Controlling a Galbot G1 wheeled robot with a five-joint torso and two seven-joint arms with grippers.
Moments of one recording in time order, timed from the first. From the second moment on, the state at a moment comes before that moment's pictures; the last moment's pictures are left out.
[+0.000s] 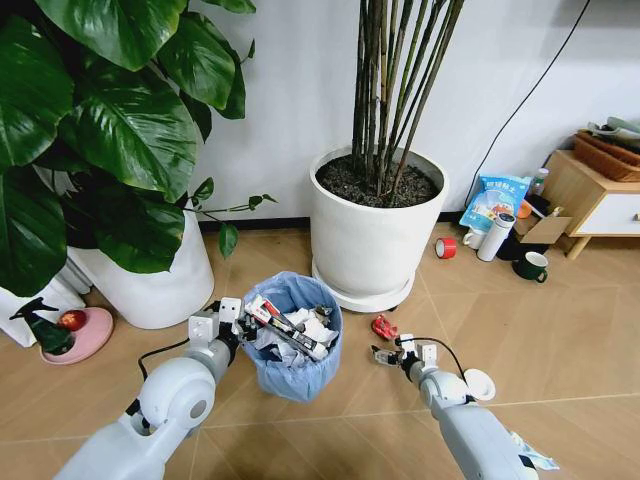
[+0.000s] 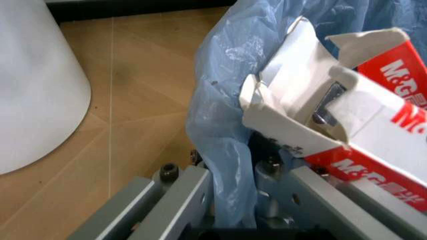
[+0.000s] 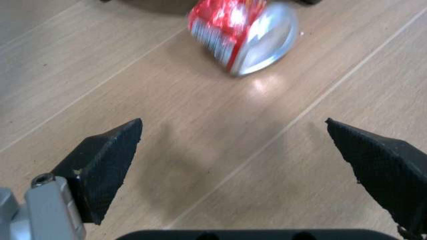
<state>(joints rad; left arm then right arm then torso) 1.15 -0.93 -0.16 -2.10 -0.80 0.60 -0.47 -0.93 1.30 0.27 0.99 0.37 -0.16 -0.16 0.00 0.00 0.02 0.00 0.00</state>
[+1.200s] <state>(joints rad) 1.13 -0.92 -0.14 -2.08 -0.81 0.59 -0.45 -0.68 1.36 0.24 0.69 0.16 -0.04 -0.23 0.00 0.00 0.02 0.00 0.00</state>
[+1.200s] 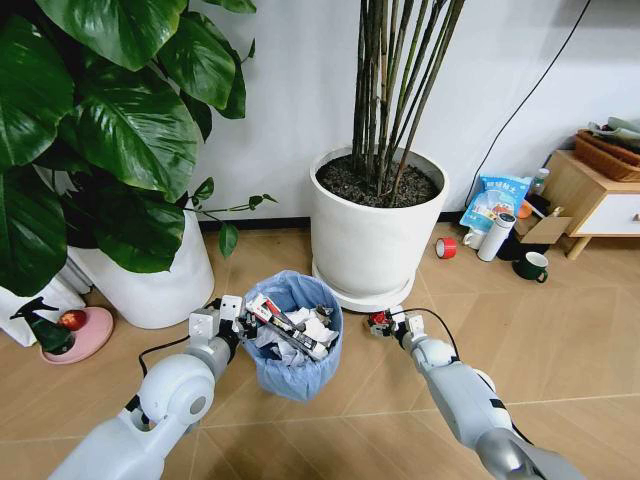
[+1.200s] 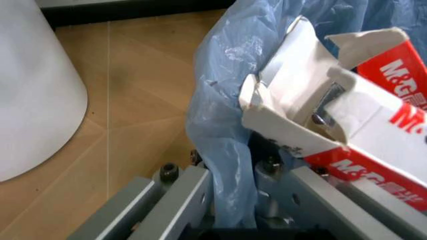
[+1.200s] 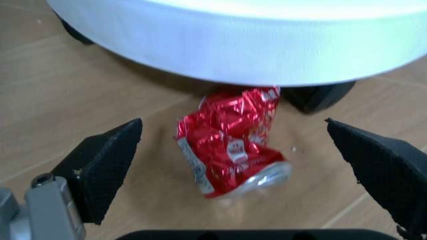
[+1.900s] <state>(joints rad) 1.12 -0.93 -0.14 -2.07 -0.81 0.59 -0.44 -0.68 1.36 0.25 0.67 0.15 -0.03 -0.24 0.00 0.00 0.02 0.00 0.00</state>
